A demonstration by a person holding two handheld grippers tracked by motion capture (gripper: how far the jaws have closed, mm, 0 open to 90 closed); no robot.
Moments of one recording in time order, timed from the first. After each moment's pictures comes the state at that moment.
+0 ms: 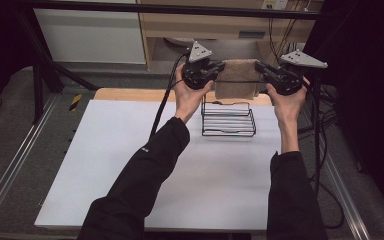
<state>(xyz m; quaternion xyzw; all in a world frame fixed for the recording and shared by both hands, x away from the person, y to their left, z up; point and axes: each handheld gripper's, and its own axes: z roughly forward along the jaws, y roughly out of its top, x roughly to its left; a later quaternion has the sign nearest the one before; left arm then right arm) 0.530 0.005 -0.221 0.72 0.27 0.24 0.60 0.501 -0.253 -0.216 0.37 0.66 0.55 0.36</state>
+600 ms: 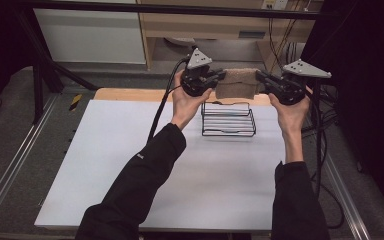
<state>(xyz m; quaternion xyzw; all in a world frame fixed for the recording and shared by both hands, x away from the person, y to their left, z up) 0.514 0.007 -0.229 0.74 0.25 0.22 0.59 0.478 -0.257 -0.225 0.37 0.67 0.54 0.34</state>
